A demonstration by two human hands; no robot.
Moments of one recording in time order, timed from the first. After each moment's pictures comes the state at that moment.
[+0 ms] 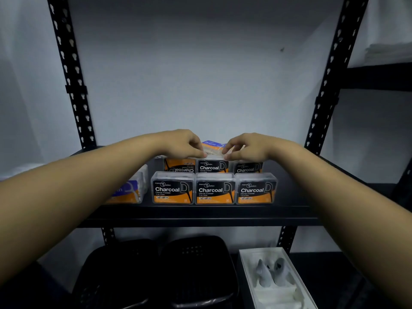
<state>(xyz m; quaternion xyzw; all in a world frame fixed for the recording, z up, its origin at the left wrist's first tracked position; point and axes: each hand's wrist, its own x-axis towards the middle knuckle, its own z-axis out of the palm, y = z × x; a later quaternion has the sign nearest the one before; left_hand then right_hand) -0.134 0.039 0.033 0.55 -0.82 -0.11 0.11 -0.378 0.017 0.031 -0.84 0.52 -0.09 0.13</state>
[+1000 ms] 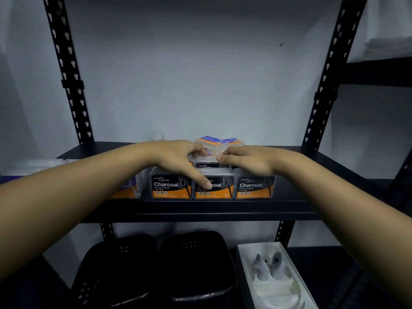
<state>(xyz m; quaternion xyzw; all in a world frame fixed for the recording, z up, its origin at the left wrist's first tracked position) -0.133 0.070 0.016 0.53 -0.83 -0.17 0.06 -0.374 0.066 0.014 -0.85 0.51 -0.07 0.14</state>
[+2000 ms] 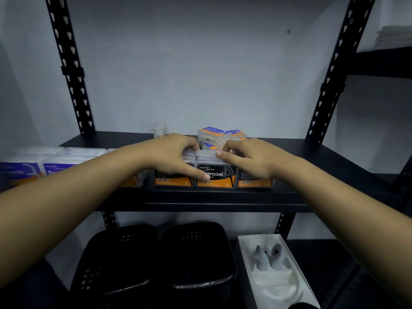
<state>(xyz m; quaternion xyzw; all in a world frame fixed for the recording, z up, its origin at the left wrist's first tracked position) -0.122 0.091 -0.002 0.53 -0.84 -0.07 0.12 -0.375 0.068 -0.015 -0.88 0.45 -0.16 0.00</state>
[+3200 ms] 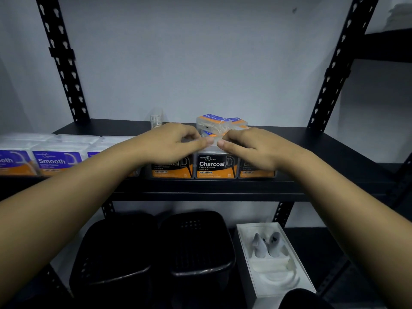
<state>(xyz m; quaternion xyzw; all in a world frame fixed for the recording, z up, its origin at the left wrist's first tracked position) -0.128 0.104 -0.012 0.53 -0.82 -0.08 0.21 -0.378 0.070 -0.020 -0.89 0.43 -0.15 0.01</state>
